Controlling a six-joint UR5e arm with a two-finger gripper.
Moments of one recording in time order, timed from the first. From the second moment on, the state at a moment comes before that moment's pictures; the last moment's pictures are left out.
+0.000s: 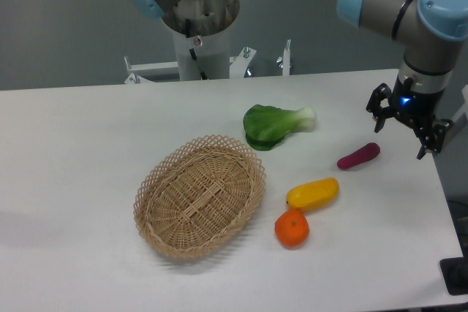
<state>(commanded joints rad) 2.82 -1.95 -1.45 -1.12 1.47 1.65</state>
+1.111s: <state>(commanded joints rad) 2.82 -2.01 -1.62 -0.96 1.64 1.75</state>
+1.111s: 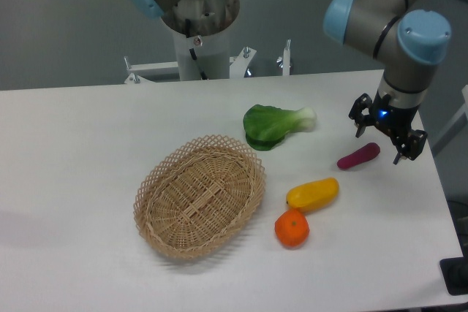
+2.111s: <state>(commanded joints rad) 2.82 -2.08 -1.77 -0.74 1.65 1.84</state>
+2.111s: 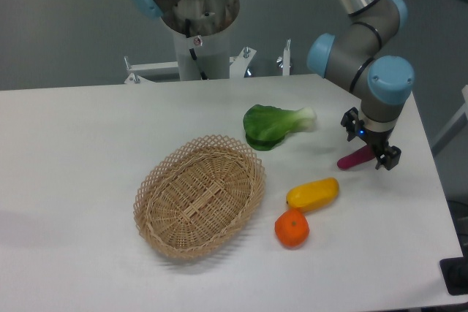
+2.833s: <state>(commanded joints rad) 2.82 -2.07 -1.77 -0.74 1.66 1.85</state>
